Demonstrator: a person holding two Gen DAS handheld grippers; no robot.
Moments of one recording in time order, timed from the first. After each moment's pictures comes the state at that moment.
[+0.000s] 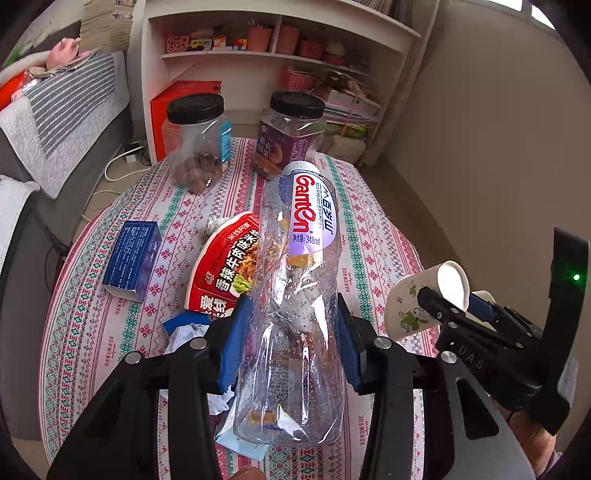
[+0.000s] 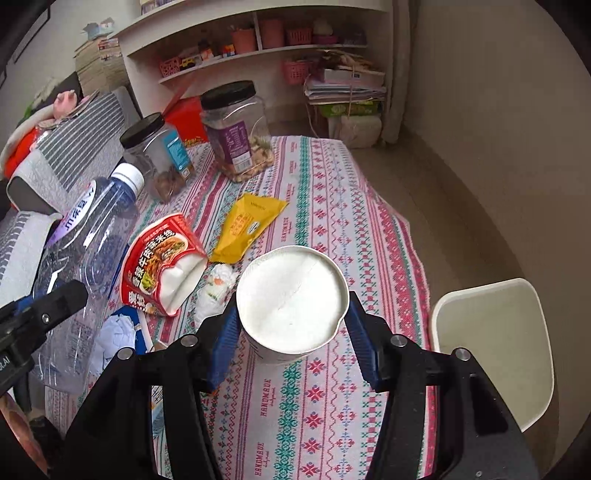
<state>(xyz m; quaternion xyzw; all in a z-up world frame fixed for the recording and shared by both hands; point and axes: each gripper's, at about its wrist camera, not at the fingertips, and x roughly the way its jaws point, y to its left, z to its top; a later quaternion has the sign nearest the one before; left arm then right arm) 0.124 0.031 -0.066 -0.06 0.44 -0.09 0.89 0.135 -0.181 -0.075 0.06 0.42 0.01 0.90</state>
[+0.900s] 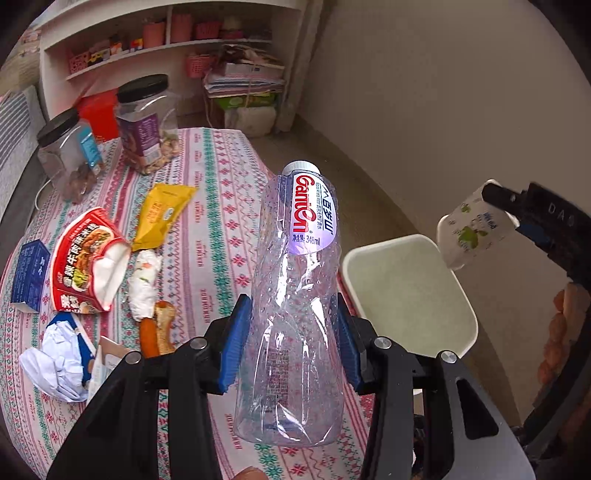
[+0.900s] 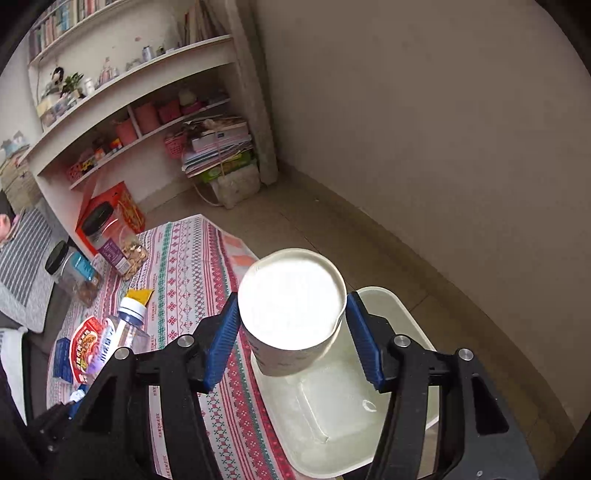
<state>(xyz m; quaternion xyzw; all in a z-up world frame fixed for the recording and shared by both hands) 0.102 -0.136 -0.092 0.01 0.46 -0.21 0.86 0.071 -0.381 -0.031 0.18 0.35 -0.16 0.91</state>
